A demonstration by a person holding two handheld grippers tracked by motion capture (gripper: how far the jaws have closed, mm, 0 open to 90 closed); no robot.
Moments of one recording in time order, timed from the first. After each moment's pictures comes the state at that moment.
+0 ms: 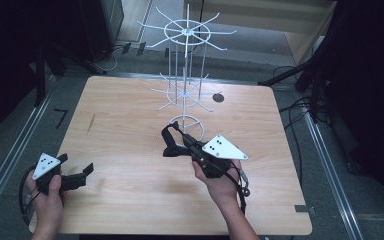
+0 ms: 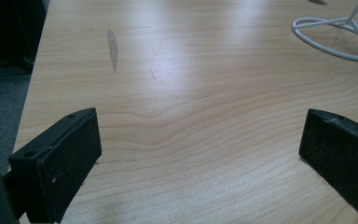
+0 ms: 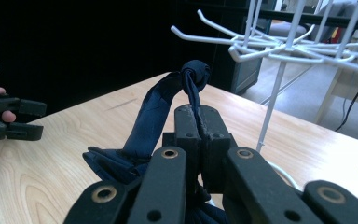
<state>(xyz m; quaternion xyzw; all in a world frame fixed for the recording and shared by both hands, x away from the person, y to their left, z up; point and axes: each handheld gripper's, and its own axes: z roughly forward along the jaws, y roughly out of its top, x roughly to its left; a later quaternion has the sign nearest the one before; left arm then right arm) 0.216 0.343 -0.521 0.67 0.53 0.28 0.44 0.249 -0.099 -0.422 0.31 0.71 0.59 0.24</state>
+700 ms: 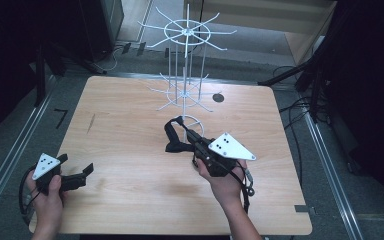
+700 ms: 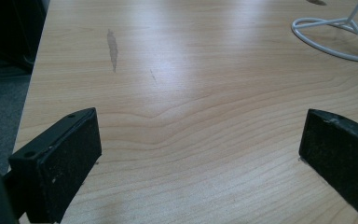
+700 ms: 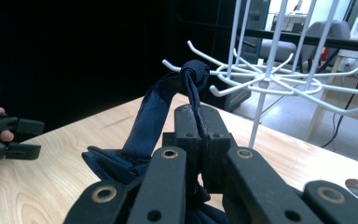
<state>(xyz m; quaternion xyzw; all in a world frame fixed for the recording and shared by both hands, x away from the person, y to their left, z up) 0.215 0.343 -0.521 0.67 0.53 0.28 0.44 0.247 -0.107 -0.407 0.31 0.69 0.60 0.26</state>
